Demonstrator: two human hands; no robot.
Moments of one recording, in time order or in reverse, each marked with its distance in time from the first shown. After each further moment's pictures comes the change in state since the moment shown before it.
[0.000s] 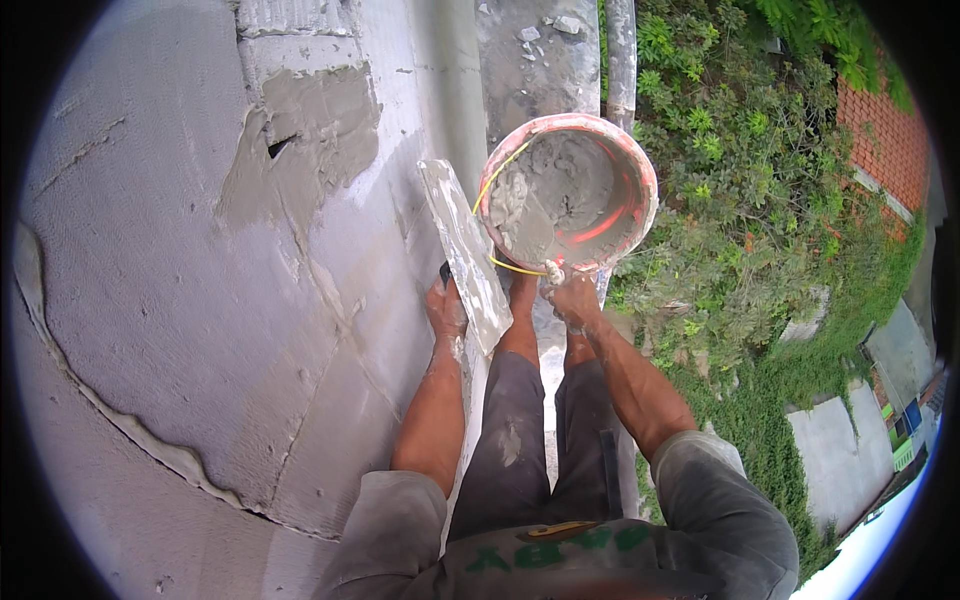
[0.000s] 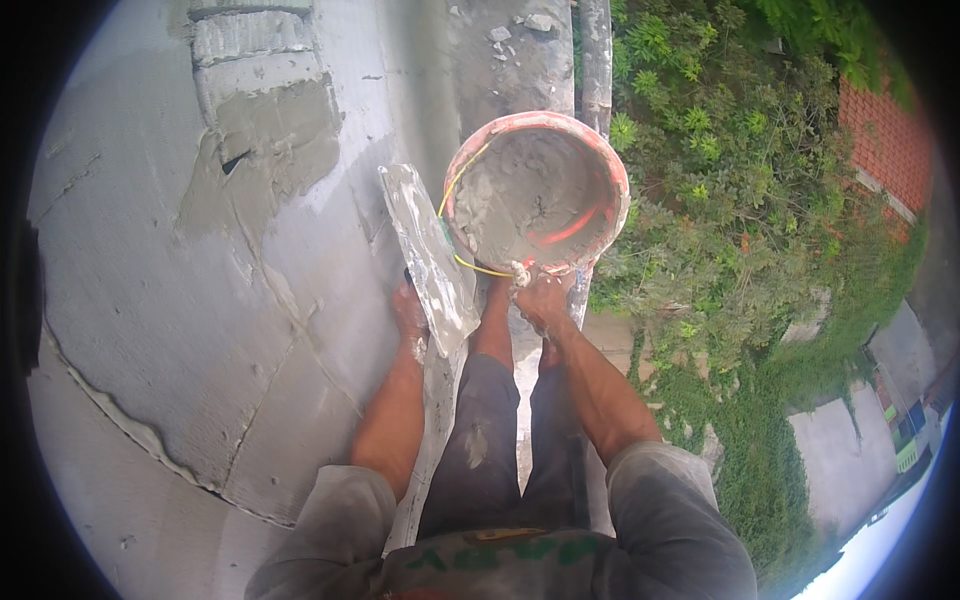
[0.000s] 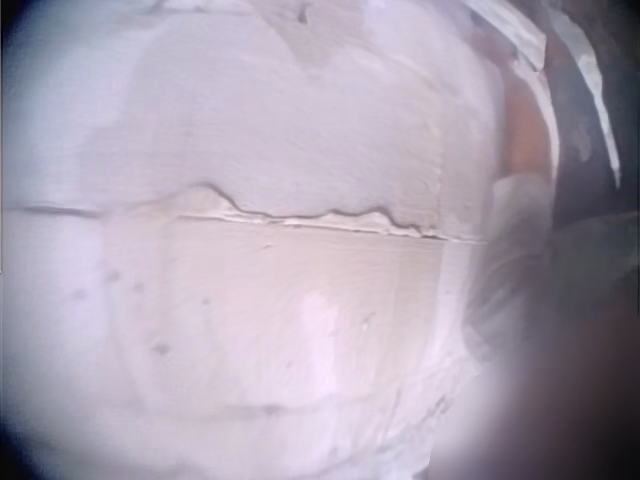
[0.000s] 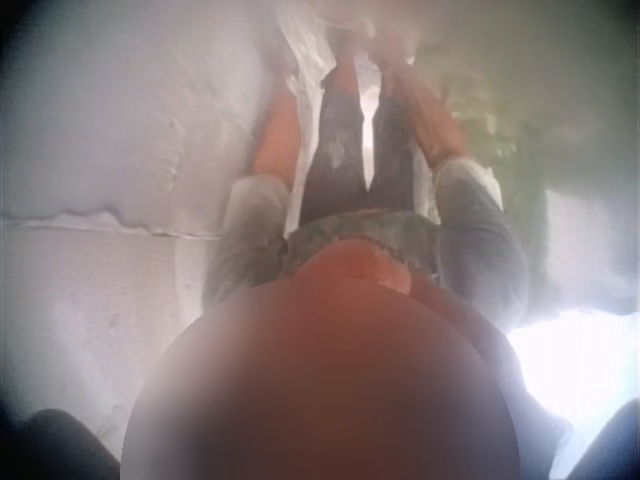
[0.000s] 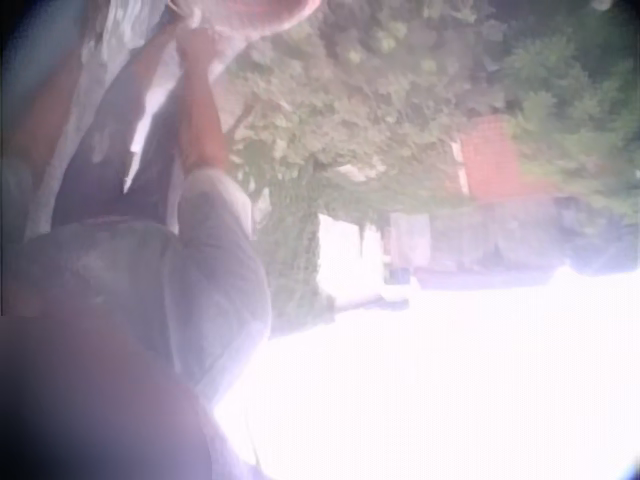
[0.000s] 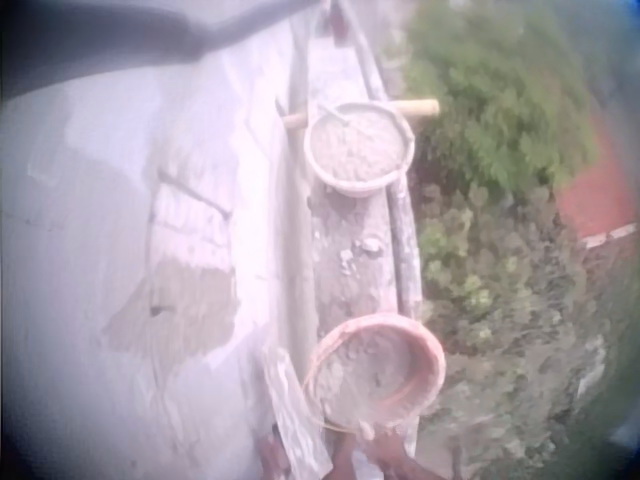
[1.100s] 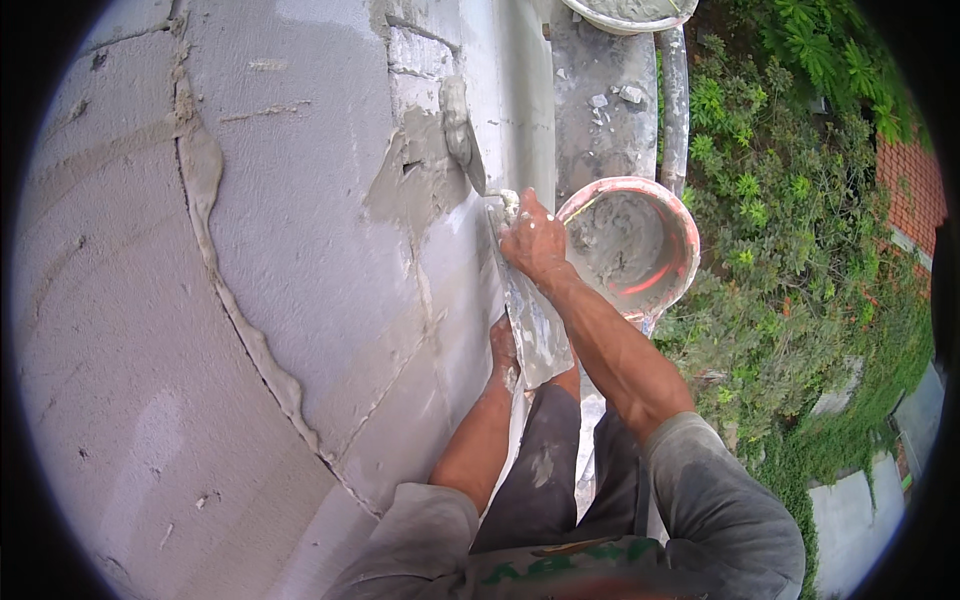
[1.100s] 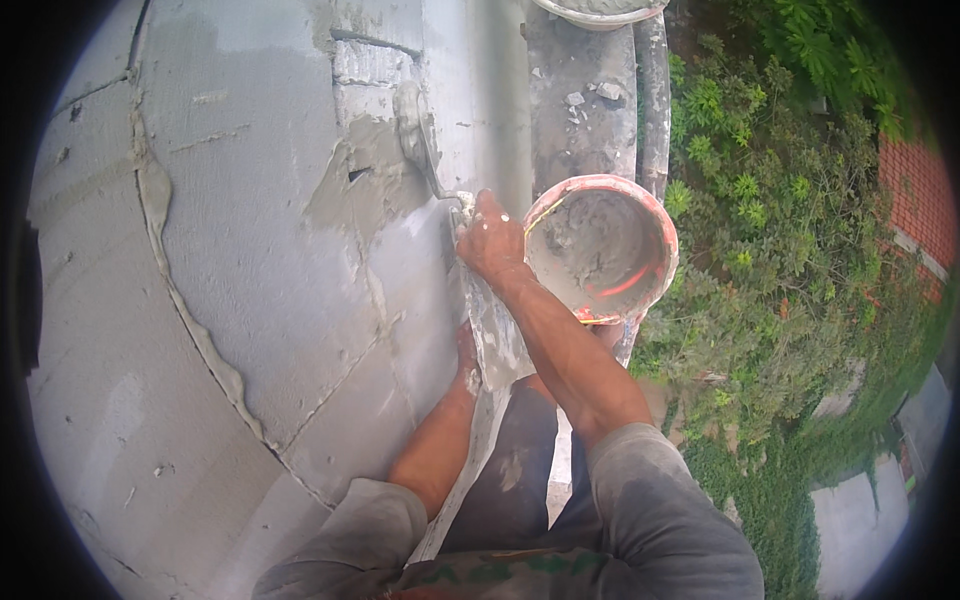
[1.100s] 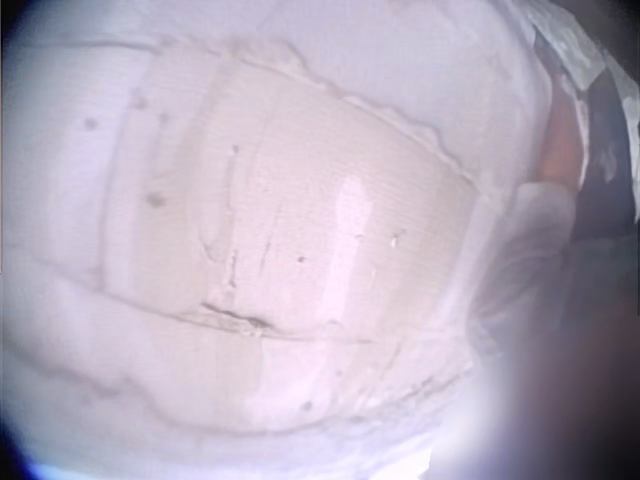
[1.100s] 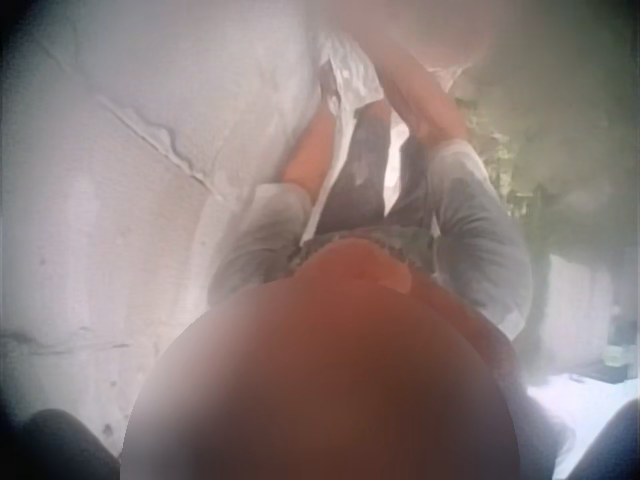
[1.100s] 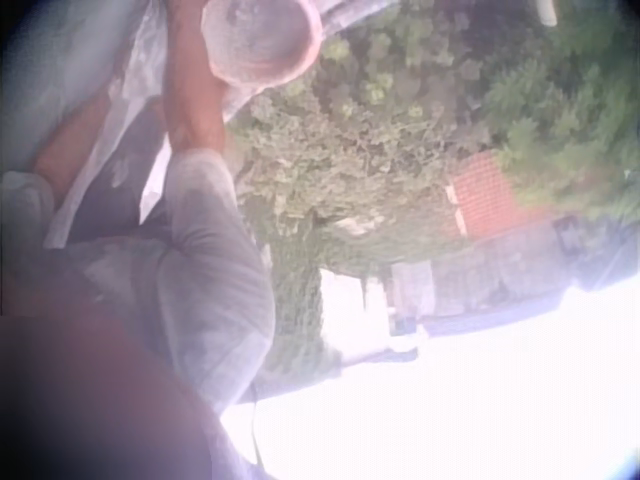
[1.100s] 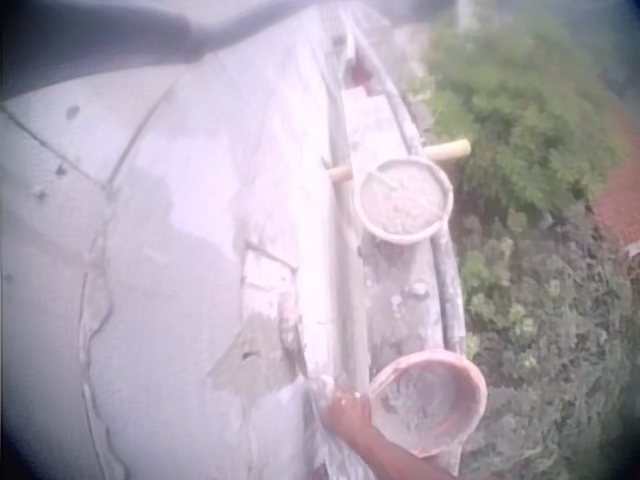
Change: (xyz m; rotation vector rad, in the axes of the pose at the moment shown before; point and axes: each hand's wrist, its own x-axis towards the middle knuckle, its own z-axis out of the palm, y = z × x) left_hand -0.031 0.045 0.001 -0.474 -0.079 -0.281; right_hand 0.009 -0.269 -0.032 -0.091 0.340 -0.520
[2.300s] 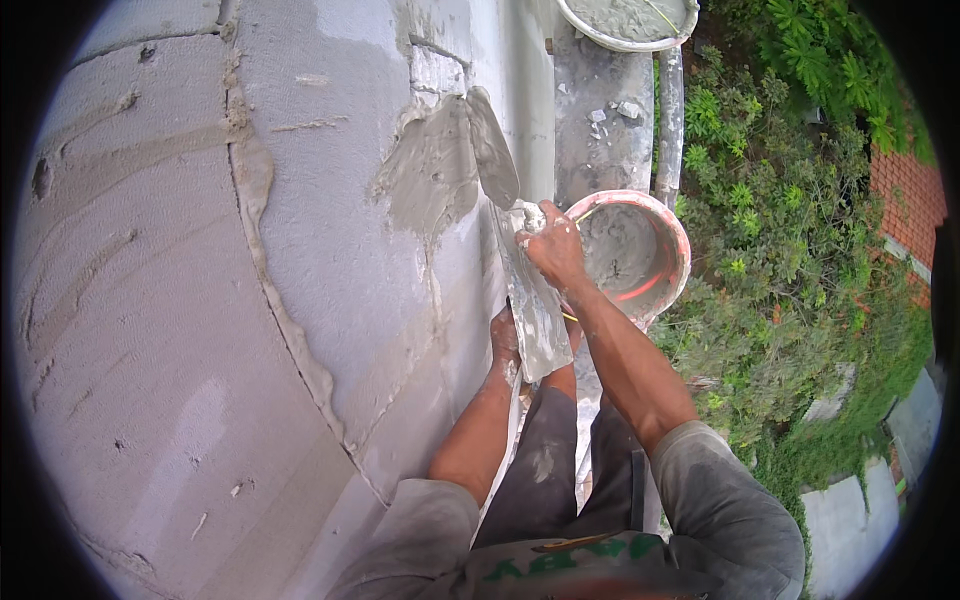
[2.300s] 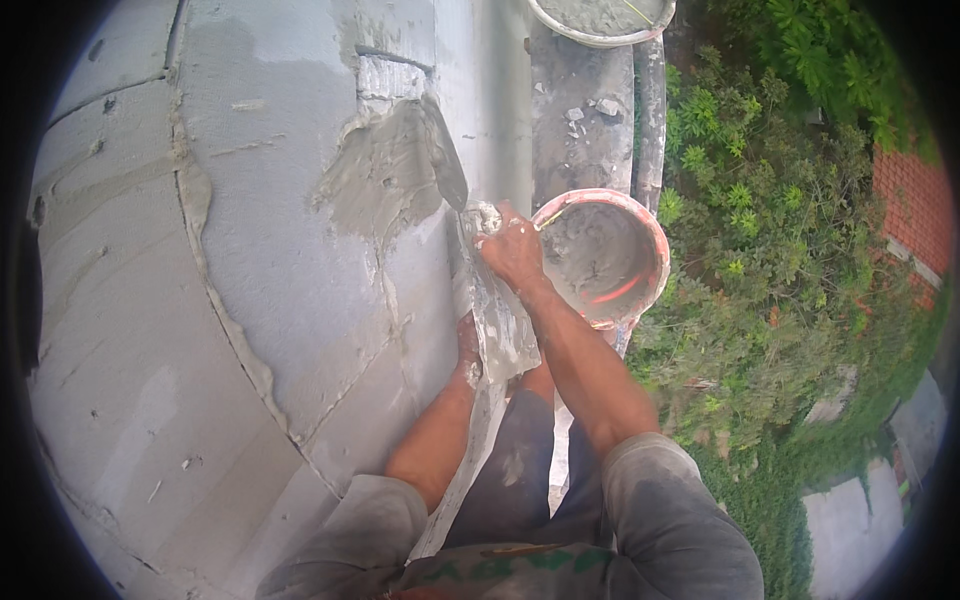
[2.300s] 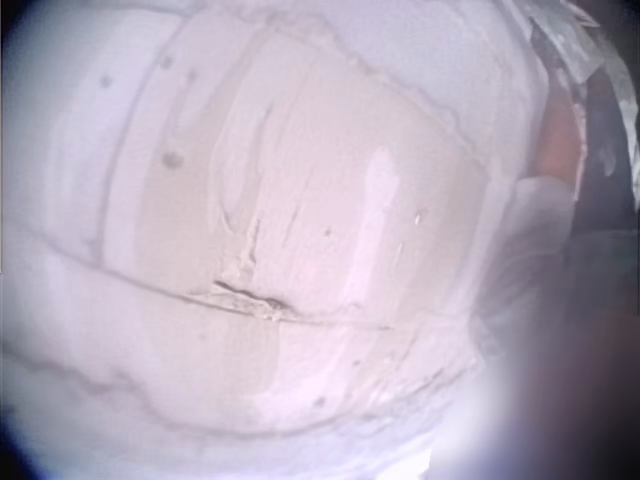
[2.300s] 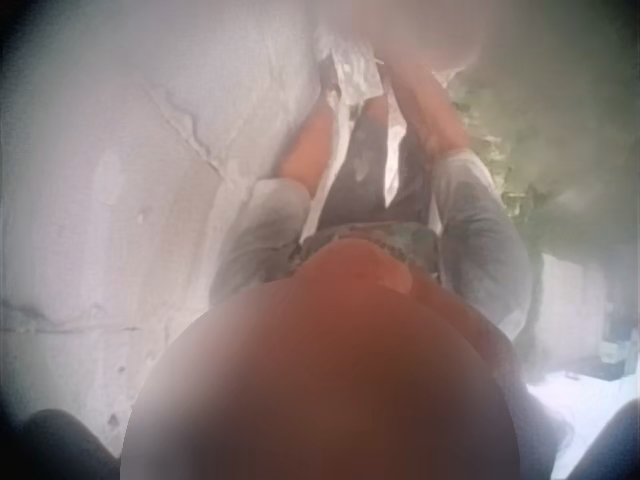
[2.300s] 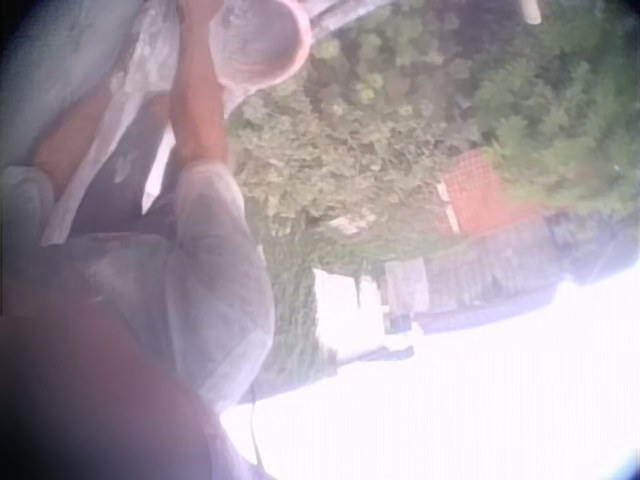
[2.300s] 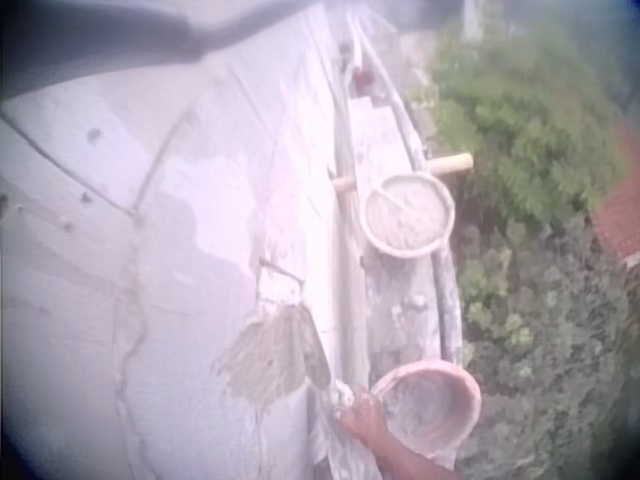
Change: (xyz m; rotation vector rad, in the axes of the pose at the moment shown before) left_hand -0.005 0.028 0.020 -0.123 -0.092 -0.046; right_hand -0.004 0.004 -0.027 0.215 0.058 0.058
